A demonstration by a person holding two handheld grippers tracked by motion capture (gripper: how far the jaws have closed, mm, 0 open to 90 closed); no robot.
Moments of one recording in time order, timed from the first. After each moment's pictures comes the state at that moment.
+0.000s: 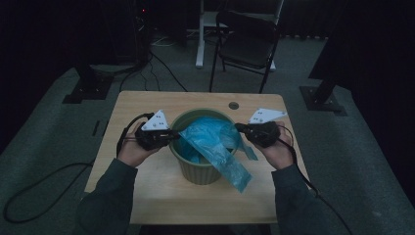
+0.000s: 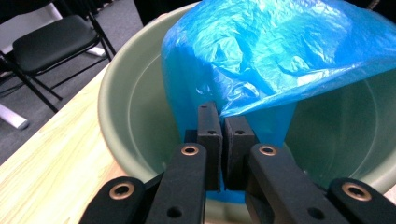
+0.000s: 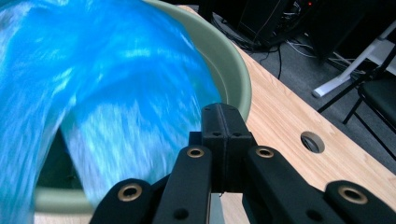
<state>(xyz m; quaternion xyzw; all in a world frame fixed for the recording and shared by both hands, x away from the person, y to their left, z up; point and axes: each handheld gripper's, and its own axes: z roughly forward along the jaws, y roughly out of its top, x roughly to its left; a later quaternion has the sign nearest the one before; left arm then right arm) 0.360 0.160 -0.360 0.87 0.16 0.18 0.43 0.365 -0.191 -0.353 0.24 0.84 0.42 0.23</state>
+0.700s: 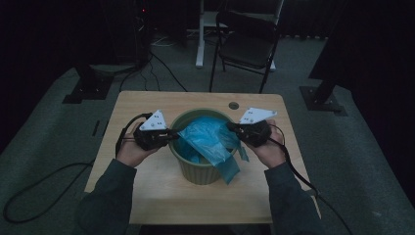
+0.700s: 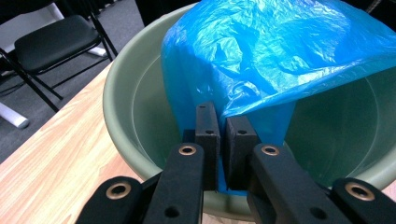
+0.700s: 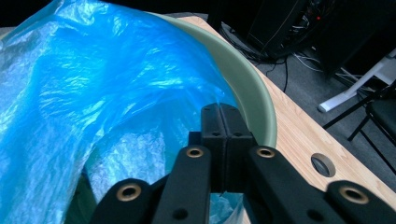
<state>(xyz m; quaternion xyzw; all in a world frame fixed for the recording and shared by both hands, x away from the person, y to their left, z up) 0.360 0.163 -0.361 0.87 0.17 0.18 0.44 0.365 -0.167 -0.350 0.21 0.85 0.43 0.23</state>
